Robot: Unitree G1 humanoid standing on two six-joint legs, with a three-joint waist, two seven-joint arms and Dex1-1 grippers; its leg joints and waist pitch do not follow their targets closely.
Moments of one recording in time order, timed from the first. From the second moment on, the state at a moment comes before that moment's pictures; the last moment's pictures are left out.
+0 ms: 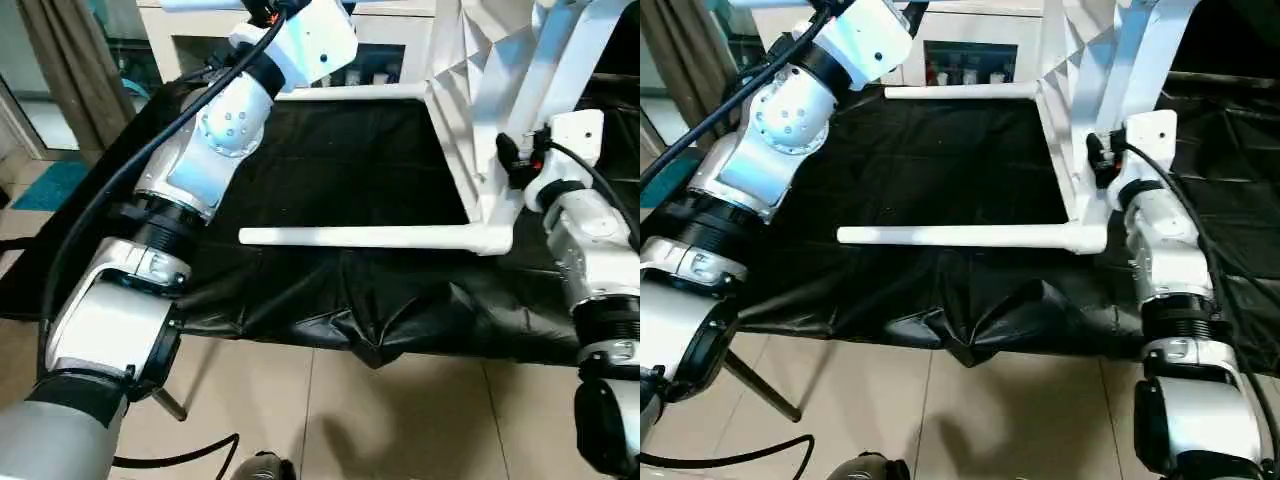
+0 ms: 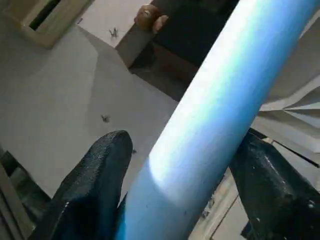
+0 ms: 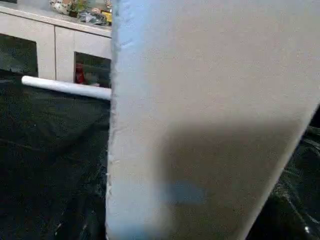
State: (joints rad) left arm -1.12 0.31 -0.20 0.64 0.45 -0.37 -0.06; right arm -0.75 -0.44 -0.16 0.69 0.10 0.00 0.23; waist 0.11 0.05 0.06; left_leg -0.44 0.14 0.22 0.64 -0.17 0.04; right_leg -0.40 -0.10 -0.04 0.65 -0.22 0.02
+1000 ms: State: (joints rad) left arm -1.04 0.08 0.11 0.49 0.04 -0.04 -0.10; right arm -1.35 -0.78 0.05 1.02 -0.18 -0.19 0.51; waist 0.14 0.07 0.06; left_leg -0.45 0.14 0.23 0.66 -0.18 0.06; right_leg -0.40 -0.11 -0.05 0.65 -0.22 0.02
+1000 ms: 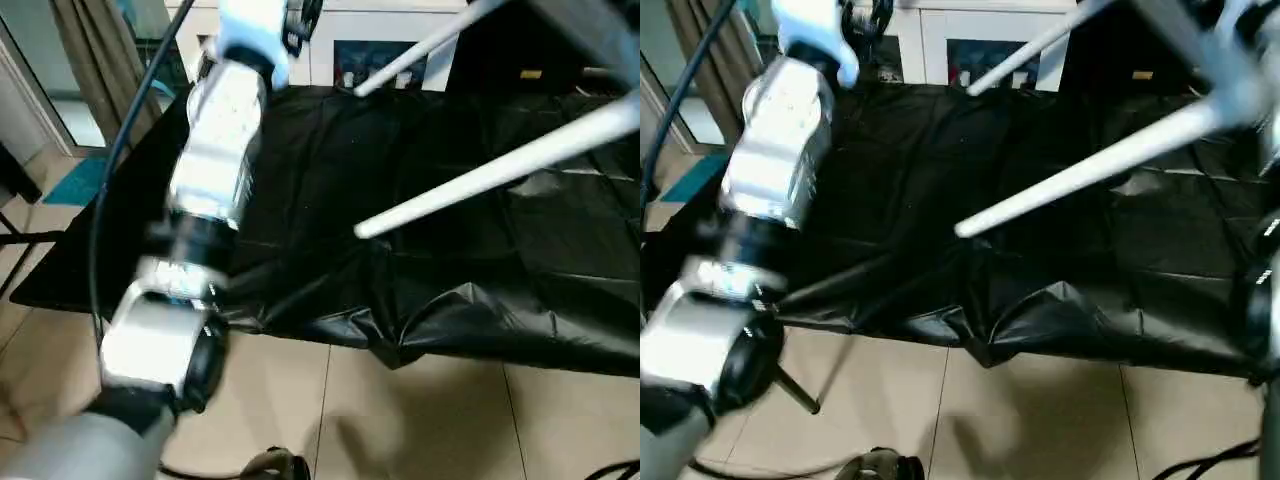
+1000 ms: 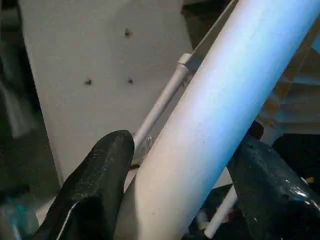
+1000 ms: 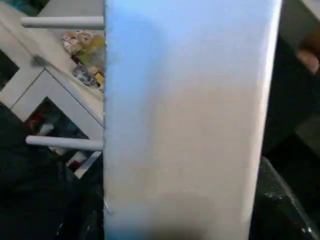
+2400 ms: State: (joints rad) left arm -0.91 0.08 0.11 0.40 0.00 0.11 -0.09; right arm -1.17 -0.58 -0.32 0.86 0.13 -0.74 0.31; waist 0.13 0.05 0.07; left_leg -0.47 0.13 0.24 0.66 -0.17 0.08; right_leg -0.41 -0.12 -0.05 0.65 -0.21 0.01
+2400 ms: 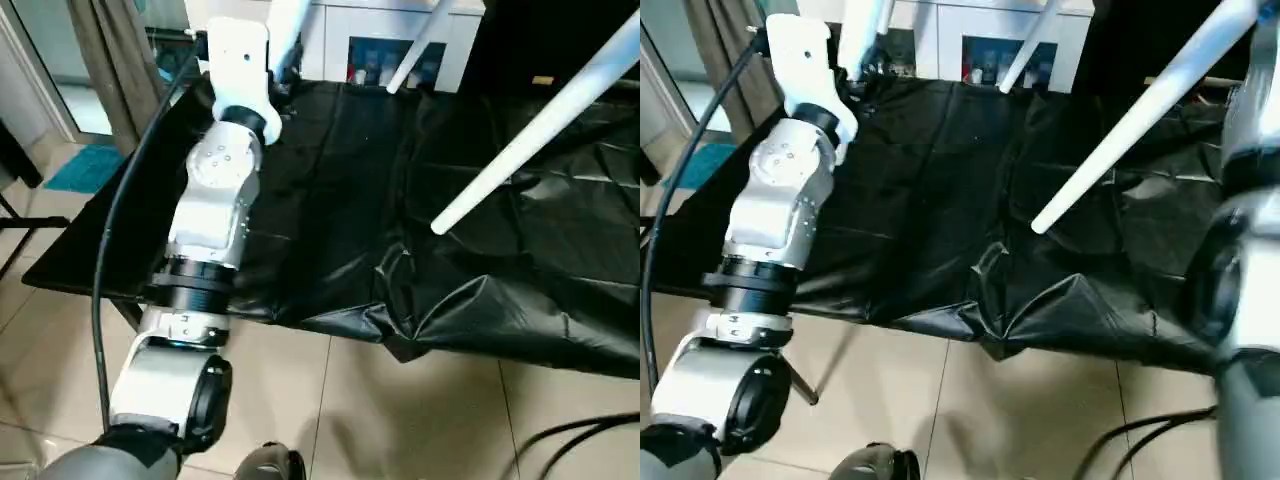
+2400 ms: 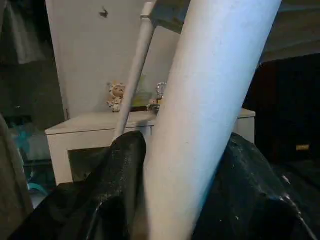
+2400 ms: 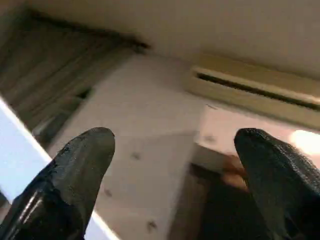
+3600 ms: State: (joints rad) left arm -0.91 0.12 0.09 0.42 0.00 0.09 -0.10; right arm -1.04 -0.41 -0.34 1.26 0.20 -0.16 0.40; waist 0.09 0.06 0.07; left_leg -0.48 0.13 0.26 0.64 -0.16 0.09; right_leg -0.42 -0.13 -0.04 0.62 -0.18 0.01
